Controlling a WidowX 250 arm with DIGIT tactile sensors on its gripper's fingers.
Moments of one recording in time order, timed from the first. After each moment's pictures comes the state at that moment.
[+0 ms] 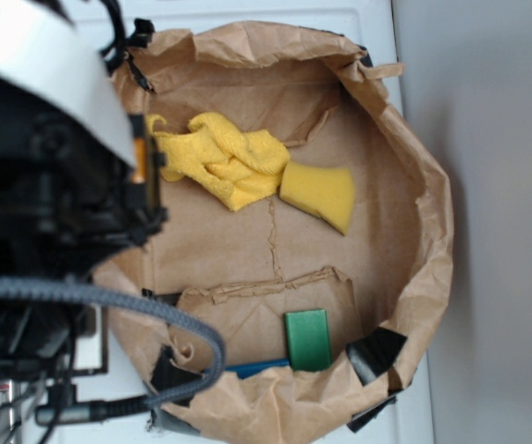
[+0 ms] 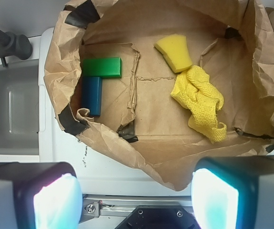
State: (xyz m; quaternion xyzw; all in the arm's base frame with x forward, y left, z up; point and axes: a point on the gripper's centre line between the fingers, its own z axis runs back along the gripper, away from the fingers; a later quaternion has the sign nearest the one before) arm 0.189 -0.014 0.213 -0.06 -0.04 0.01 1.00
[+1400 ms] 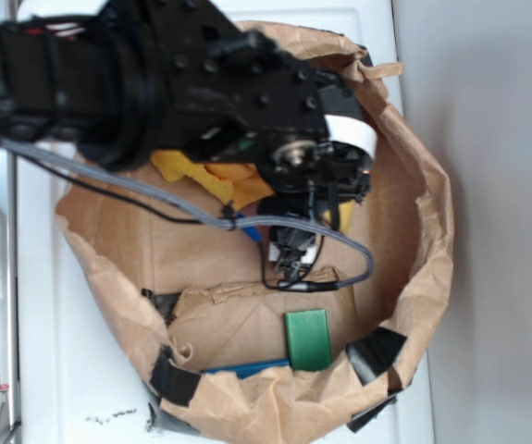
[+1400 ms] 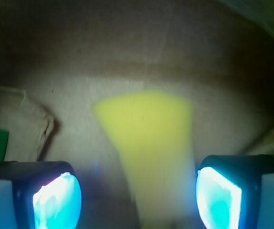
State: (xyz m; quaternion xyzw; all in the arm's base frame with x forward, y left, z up) arm 0.305 0.028 0.046 -0.02 -0.10 -0.06 0.99
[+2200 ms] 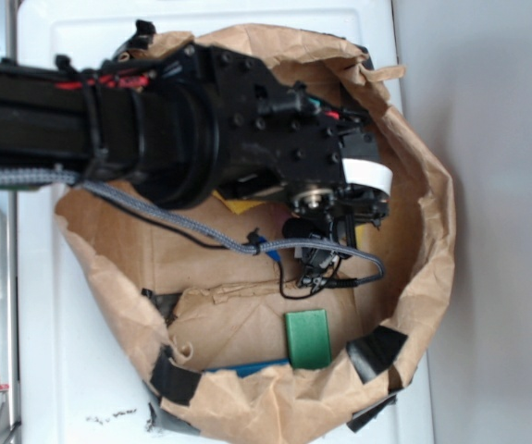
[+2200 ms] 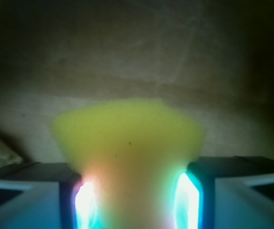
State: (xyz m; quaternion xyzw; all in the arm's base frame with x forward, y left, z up) arm 0.322 0.018 0.025 0.00 -0.13 -0.08 0.99
